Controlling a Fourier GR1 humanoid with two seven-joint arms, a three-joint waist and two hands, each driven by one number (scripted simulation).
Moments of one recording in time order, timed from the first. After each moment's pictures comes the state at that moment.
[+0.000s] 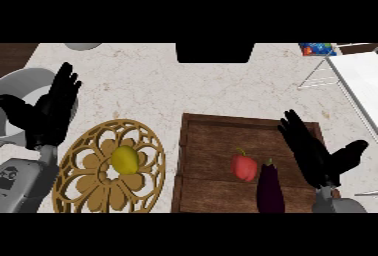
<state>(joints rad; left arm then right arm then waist) -0.30 0.44 -0.14 -1.43 0.32 0.33 0.11 -0.05 -0.21 0.04 -1.39 -0.38 0.08 0.05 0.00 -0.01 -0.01</state>
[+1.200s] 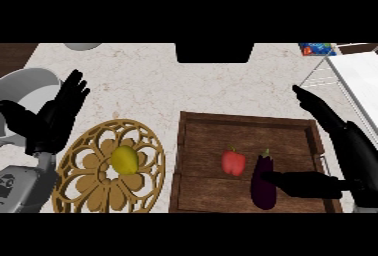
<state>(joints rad) -0.25 0.43 -0.13 -1.47 0.35 0.20 0.14 -0.16 -0.46 0.26 -2.07 0.20 -0.14 0.64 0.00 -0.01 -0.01</state>
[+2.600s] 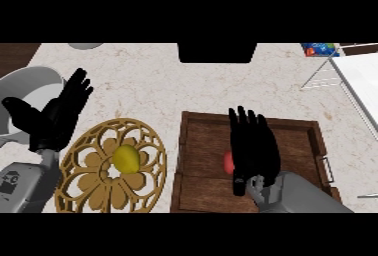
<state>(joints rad) -0.27 0.41 -0.12 -1.45 0.33 0.18 0.15 -0.54 -0.34 0.76 -1.70 0.63 0.32 1.21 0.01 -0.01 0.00</state>
